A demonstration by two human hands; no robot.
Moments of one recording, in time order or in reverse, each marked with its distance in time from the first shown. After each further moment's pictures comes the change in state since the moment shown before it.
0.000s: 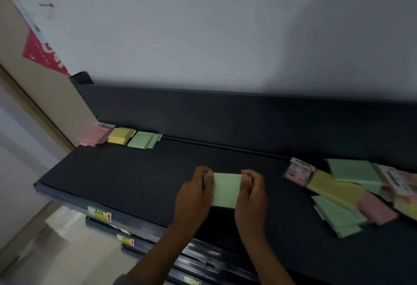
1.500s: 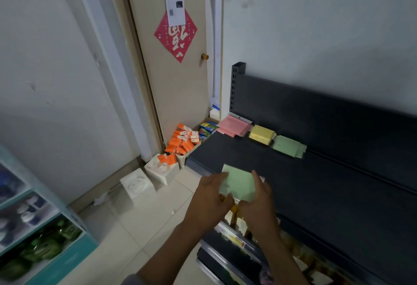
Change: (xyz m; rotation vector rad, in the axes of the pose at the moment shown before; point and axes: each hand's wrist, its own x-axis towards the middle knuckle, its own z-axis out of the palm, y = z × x) left_hand -0.037 -0.314 -0.297 0.000 0.077 -0.111; right_hand -0.194 -0.058 0.369 -0.296 -0.597 -0.004
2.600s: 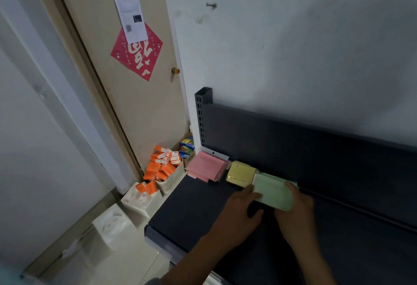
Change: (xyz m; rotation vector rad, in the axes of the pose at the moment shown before) left_hand 0.185 0.052 0.097 -0.044 -0.312 0.236; right_hand 0.193 0.060 -0.101 -0.029 0.259 0.071
